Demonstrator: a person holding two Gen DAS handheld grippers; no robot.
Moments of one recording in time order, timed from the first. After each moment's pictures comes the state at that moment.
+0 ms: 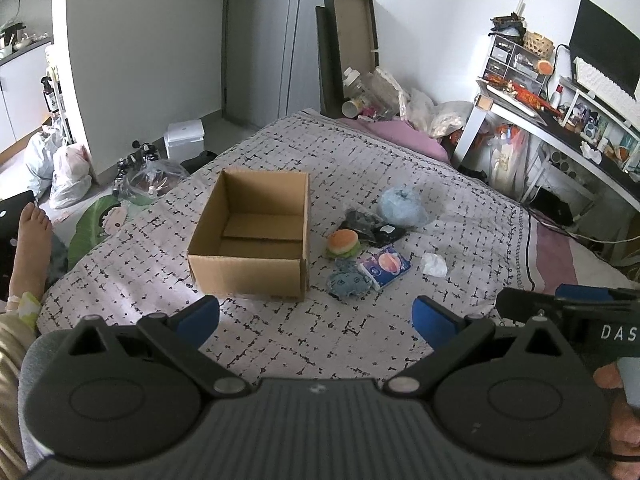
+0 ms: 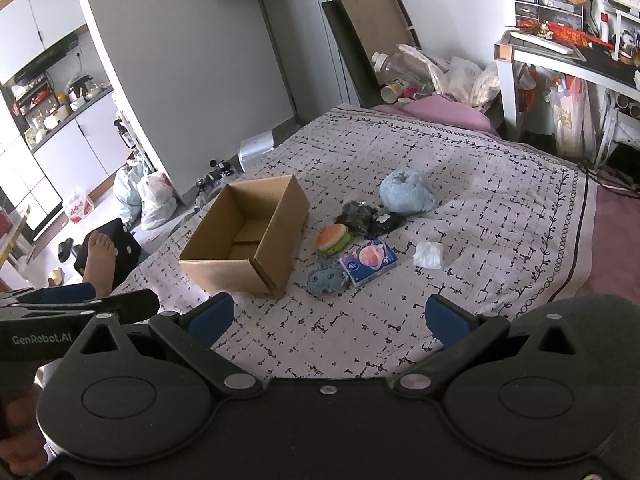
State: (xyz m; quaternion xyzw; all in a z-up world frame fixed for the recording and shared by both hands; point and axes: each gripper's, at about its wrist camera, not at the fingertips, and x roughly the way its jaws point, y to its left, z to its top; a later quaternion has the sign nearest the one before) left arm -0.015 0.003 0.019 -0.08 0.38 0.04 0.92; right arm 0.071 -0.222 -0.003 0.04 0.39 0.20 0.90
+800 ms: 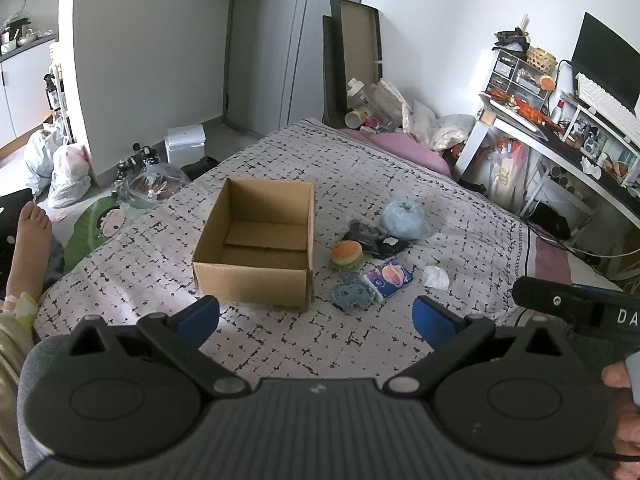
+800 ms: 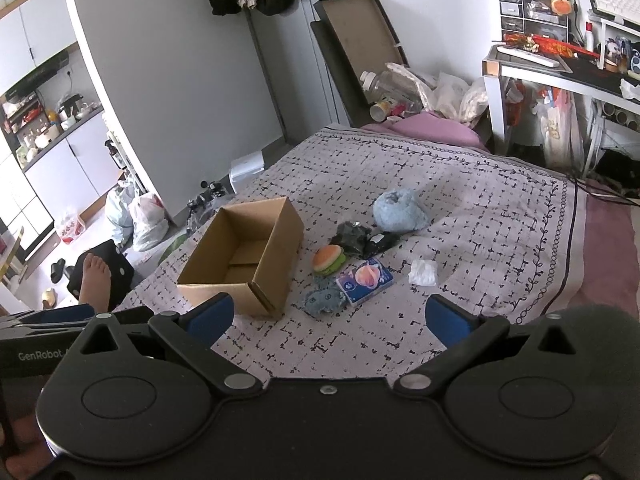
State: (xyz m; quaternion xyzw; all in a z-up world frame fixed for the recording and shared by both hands) left arm -0.017 0.018 0.019 -0.09 0.37 0.04 0.93; right arm 0.068 -0.216 0.007 0.05 0.37 0.18 0.91
